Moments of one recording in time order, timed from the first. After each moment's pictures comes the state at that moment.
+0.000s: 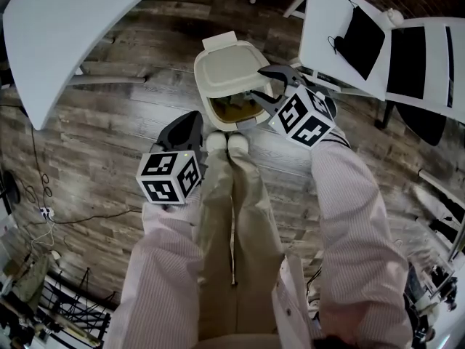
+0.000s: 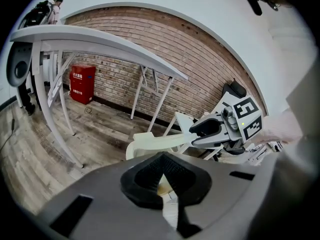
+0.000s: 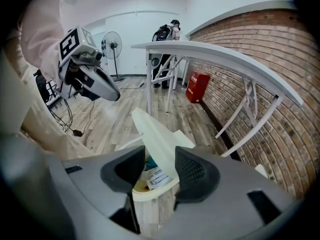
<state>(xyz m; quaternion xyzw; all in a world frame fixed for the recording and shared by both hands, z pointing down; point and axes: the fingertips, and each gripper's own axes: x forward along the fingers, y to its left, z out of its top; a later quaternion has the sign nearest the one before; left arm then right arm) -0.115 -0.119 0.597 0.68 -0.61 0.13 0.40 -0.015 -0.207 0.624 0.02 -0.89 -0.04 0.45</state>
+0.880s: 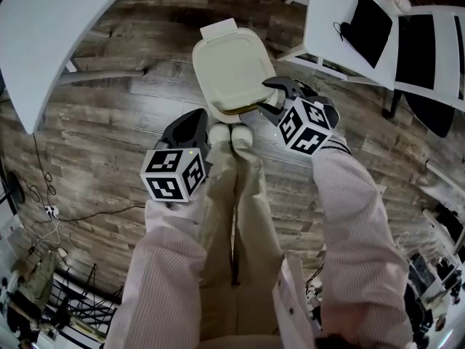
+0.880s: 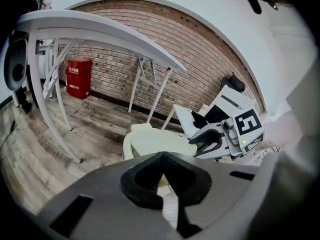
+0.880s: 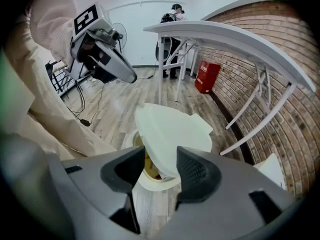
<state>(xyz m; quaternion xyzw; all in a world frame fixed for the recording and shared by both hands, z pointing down) -0.100 -0.109 0.627 0.68 -0.58 0.16 0.42 0.014 -0.157 0.685 -0.02 -0.87 -0.03 0.49</state>
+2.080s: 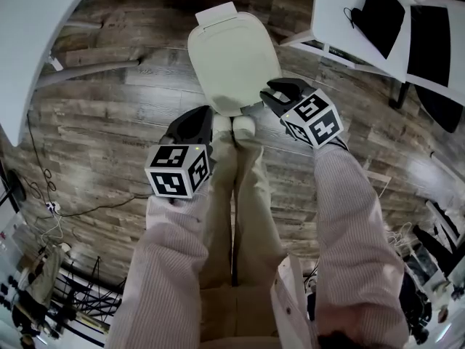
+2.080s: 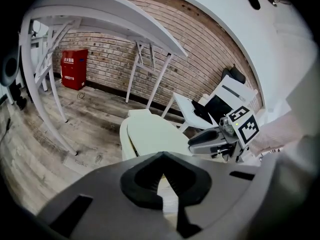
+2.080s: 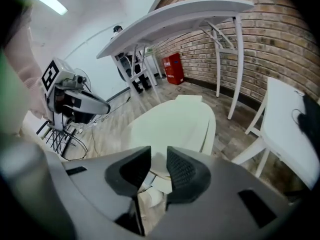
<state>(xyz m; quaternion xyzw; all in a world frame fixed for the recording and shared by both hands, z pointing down) -0.087 -0.102 0.677 0.68 -0.55 0.19 0.44 0.025 -0.162 0.734 0.10 -0.88 0.24 0.40</state>
